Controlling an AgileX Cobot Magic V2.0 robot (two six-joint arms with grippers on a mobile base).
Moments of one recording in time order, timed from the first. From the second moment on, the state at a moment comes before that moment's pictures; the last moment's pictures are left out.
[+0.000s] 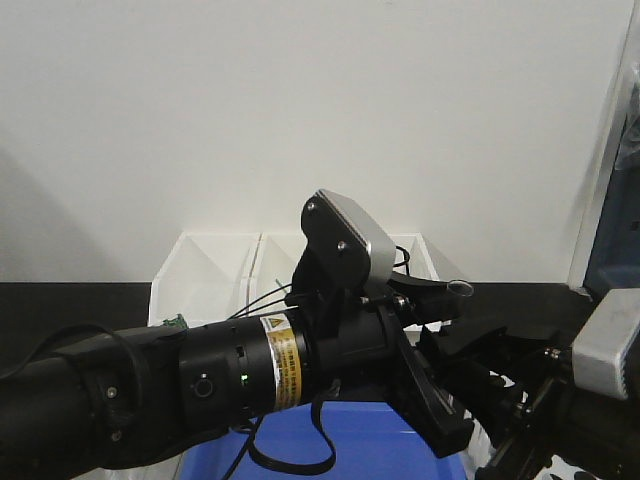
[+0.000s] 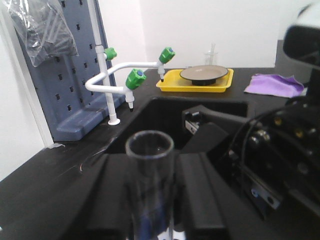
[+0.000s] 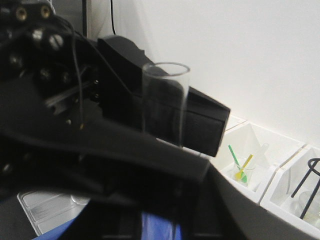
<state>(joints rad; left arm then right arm) -0.71 1.62 -1.27 1.15 -0.47 -1.01 0.19 1.12 -0.62 -1.10 -0.70 0.86</state>
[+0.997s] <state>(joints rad) -0.71 1.04 -0.99 1.18 0.18 -1.01 -0.15 1.31 -0.43 -0.60 -0.91 0.38</state>
